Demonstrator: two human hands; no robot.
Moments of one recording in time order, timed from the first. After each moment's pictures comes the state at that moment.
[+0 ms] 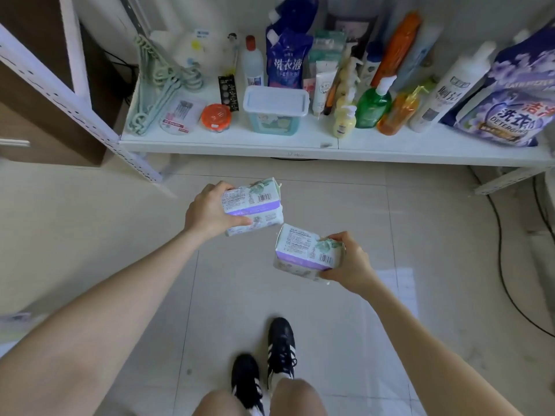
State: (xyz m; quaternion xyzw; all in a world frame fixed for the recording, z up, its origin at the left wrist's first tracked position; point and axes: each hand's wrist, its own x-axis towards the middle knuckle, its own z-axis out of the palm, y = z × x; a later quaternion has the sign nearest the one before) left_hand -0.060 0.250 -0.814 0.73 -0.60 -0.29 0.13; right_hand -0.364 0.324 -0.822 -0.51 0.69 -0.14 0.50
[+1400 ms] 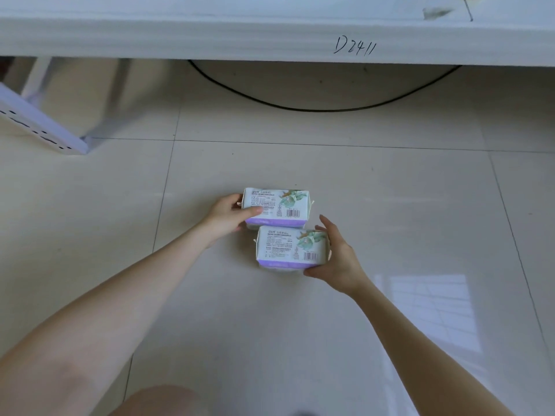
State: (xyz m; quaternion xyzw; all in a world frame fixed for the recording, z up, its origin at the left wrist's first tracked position) left_hand -0.044 0.140 -1.255 0.66 -0.41 -0.59 0.21; right_hand -0.293 0.216 -1.256 -0.54 0.63 -0.18 0.53
